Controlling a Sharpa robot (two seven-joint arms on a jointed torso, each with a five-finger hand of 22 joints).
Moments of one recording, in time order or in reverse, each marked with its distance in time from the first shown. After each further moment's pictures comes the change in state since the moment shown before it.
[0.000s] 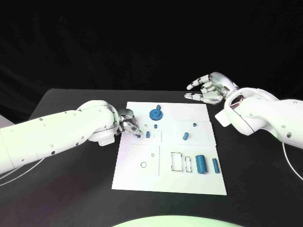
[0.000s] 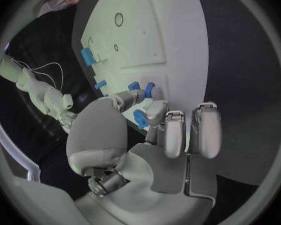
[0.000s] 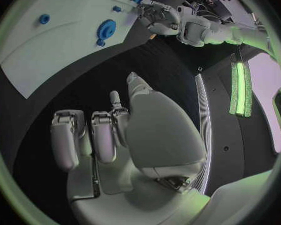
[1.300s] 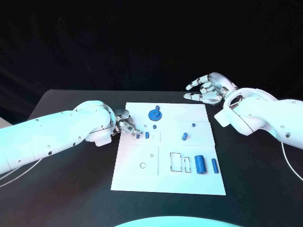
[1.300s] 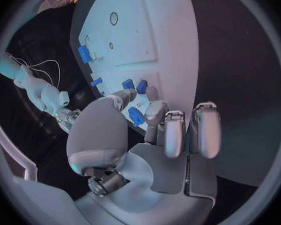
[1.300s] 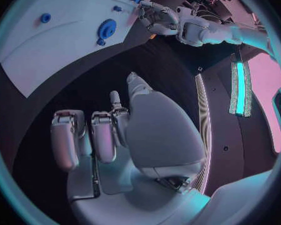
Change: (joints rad) left arm -0.002 -0.011 0.006 -0.014 0.010 -0.002 -0.011; left_hand -0.024 -0.028 -0.309 0.152 -0.032 0.037 -0.013 -0.033 -0.027 0.001 -0.001 0.000 0.011 0.003 -0.003 0.000 0.000 0.000 0.000 -0.007 0.000 0.000; right arm 0.000 -0.003 0.000 0.000 0.001 -0.001 0.004; right_hand 0.000 0.000 0.000 0.000 0.000 0.000 0.000 0.000 0.000 0.000 0.000 0.000 0.000 0.000 0.000 -0.004 0.000 0.000 0.000 0.000 0.000 0.000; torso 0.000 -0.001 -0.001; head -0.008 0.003
